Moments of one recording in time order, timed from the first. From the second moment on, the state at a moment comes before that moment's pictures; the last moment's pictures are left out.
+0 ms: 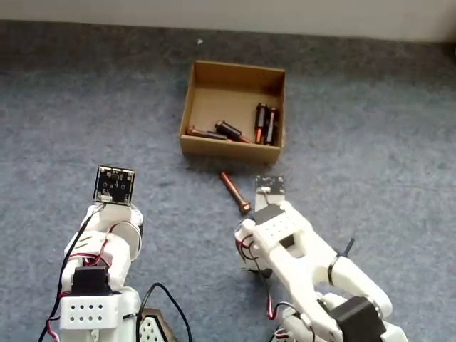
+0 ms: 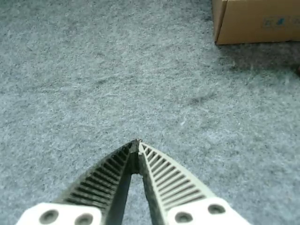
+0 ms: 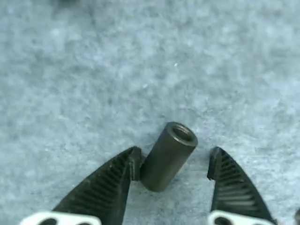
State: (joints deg) left arm -8.8 -89.6 88.1 54.2 -4.9; right arm -36.3 -17.8 58.4 62.3 -28.8
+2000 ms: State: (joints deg) left arm -8.8 -89.6 88.1 54.2 -4.9; right arm -36.6 -63.6 63.7 53.7 -11.5
